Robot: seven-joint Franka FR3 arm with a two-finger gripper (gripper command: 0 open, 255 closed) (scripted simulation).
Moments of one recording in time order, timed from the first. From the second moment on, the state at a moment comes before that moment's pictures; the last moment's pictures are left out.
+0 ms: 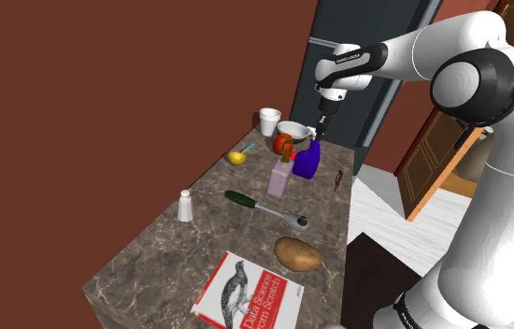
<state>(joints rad) -0.08 0.28 -0.38 -1.74 0.11 1.97 -0.86</state>
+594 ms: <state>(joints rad) -0.08 0.28 -0.38 -1.74 0.11 1.96 -0.86</state>
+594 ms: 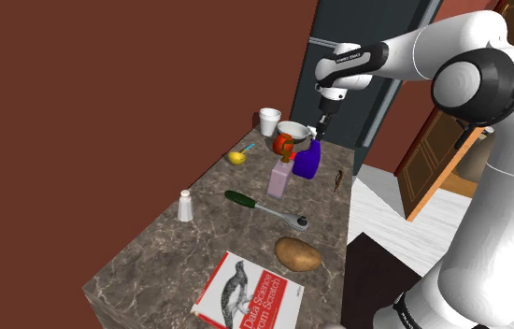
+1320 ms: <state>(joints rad) -0.08 0.25 -0.38 -1.63 0.09 1.83 -0.85</state>
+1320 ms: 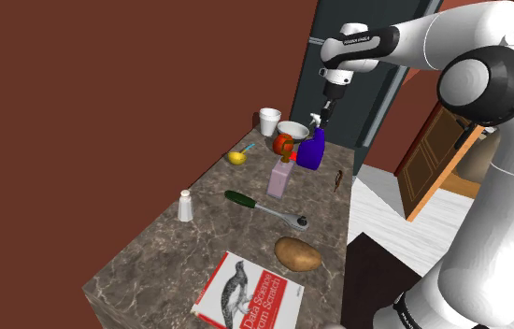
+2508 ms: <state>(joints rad) 0.08 0.01 -0.29 -1.69 0.01 1.67 -0.58</state>
